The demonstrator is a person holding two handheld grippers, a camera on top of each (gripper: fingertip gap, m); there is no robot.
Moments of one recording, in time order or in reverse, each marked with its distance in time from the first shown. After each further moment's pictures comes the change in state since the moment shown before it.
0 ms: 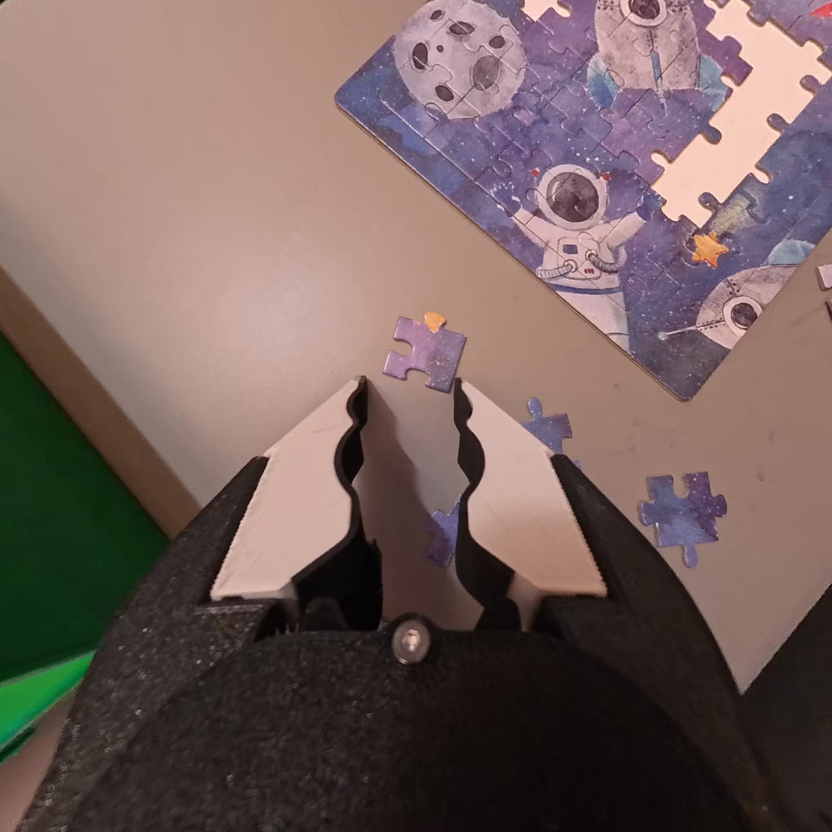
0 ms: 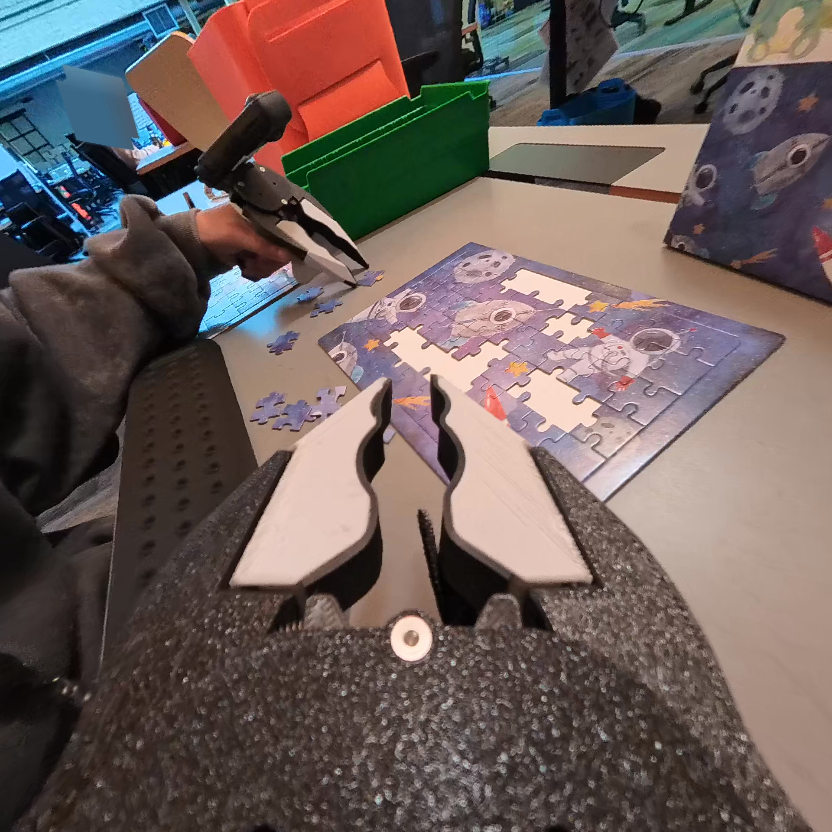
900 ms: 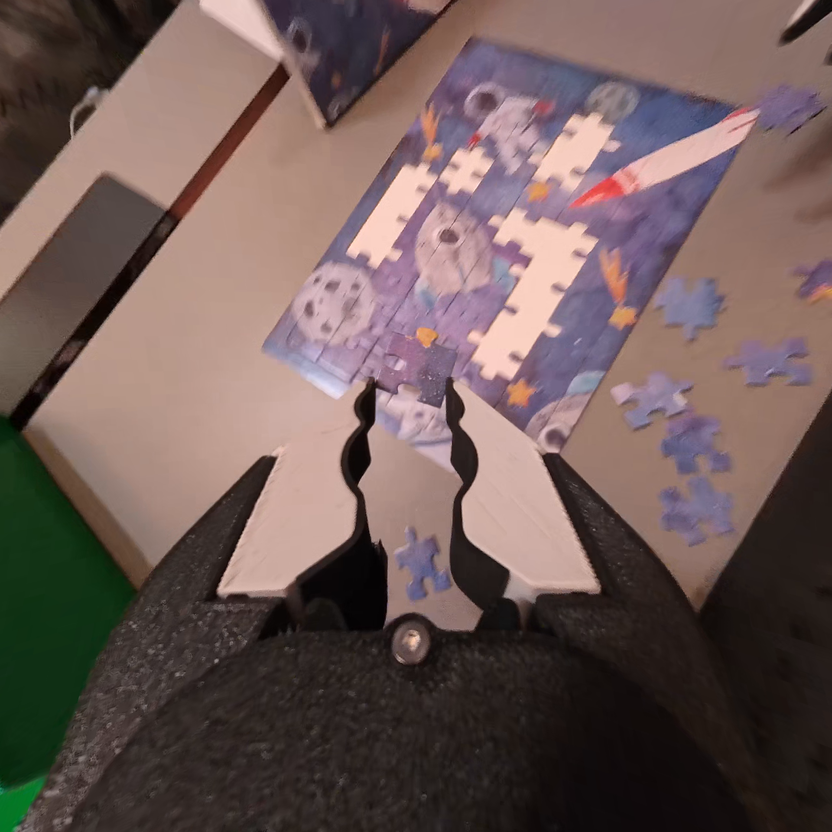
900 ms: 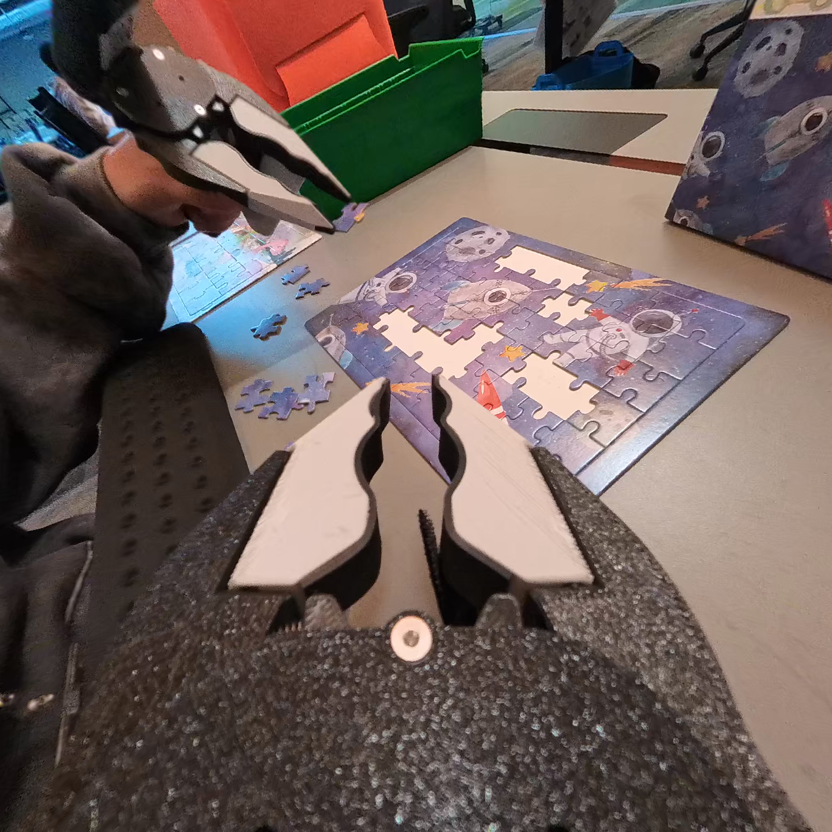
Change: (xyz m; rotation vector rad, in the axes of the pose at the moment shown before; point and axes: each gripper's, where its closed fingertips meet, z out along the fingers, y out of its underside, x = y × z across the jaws) left arm 0.087 -0.093 -0.021 0.137 -0.050 0.253; right arm 0.004 0.009 0.006 -0.053 0.026 -0.003
